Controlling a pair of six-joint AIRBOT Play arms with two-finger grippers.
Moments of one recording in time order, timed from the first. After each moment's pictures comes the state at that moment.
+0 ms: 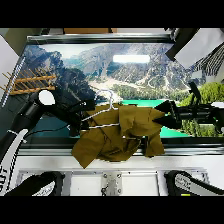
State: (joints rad) left arm -0.26 -1.17 1.01 1.02 -1.43 -0.28; right arm -0.38 -1.28 0.83 -0.32 1.71 -0.13
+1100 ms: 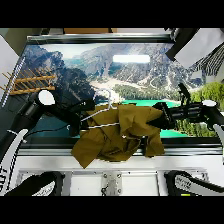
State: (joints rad) left arm -0.26 -1.17 1.01 1.02 -1.43 -0.28; right arm -0.26 -1.32 0.82 -0.30 1.70 -0.14
